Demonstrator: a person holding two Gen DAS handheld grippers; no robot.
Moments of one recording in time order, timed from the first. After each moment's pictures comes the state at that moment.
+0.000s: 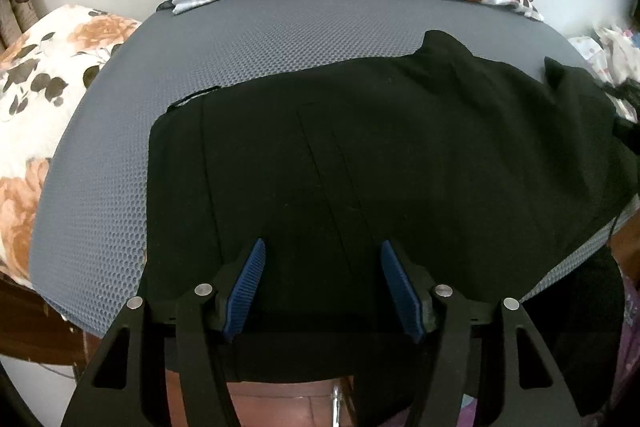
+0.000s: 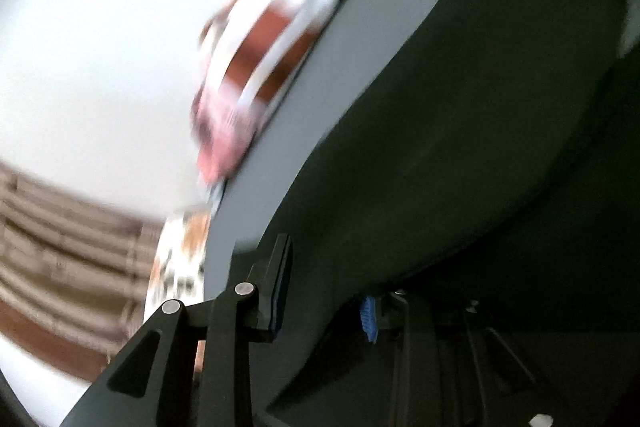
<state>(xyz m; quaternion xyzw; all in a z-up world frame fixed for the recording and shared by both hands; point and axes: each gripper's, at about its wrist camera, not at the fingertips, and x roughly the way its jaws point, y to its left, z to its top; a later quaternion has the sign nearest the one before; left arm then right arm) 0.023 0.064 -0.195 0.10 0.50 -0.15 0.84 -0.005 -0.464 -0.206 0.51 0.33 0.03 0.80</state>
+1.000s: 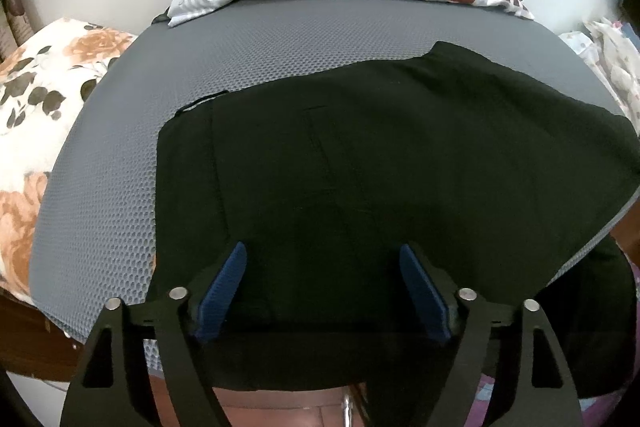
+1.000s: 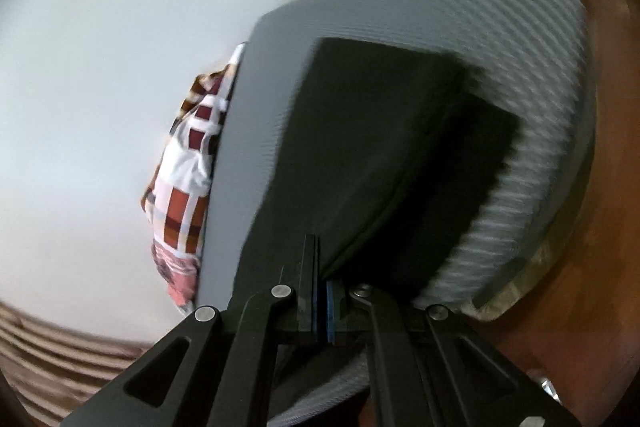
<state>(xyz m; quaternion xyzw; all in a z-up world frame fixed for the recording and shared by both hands) 0.022 0.074 -0.198 0.11 0.48 -0.17 0.85 -0.216 -0.613 -0.235 0.62 0.24 -0.13 0.73</state>
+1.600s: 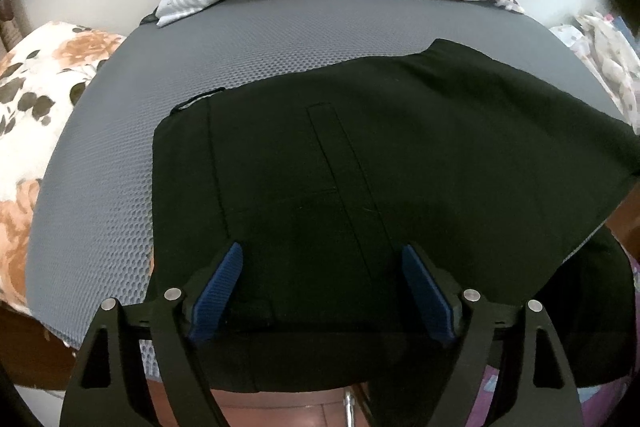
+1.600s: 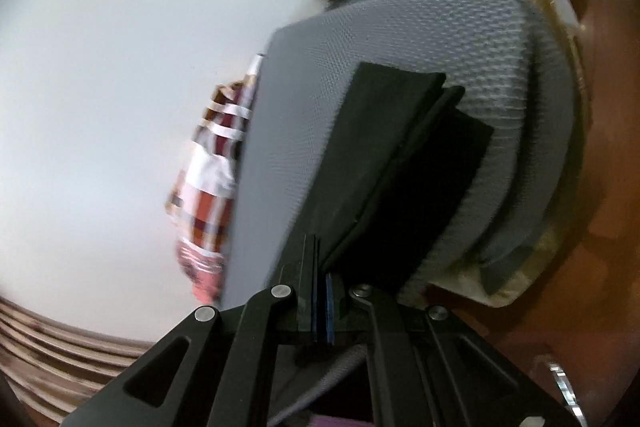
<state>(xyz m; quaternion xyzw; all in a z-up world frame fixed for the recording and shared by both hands) 0.025 0.075 -0.200 0.12 0.49 -0.20 0.84 -0.253 -0.601 -0.216 0.61 0.26 -0.15 0.74</state>
